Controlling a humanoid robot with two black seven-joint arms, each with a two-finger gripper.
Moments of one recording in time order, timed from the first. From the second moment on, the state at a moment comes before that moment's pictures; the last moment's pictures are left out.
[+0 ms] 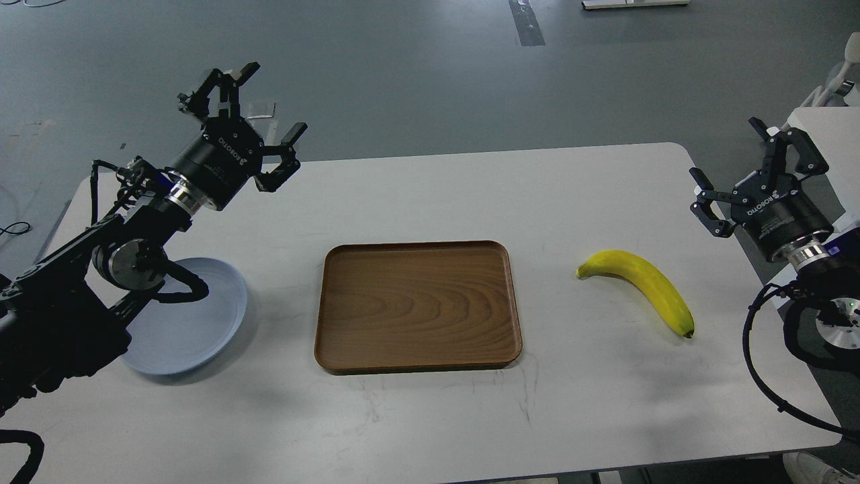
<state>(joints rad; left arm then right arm) -0.73 0.39 -0.68 -0.86 0.07 -0.49 -0.35 0.51 -0.70 0.62 0.89 0.08 0.49 0.49</state>
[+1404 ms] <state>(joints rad) -0.75 0.74 -0.69 -1.17 0.34 -0.49 -0.27 0.52 -0.82 0.56 0.83 0.08 0.49 0.49</state>
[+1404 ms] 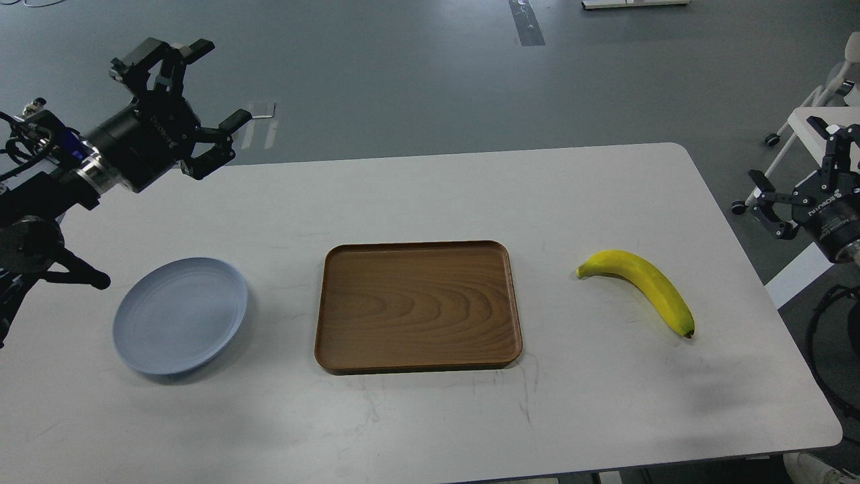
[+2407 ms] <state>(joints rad) -0.72 0.94 -0.27 -0.94 1.59 -0.15 -0.49 0.52 -0.80 0.56 0.83 0.08 0.49 0.49</state>
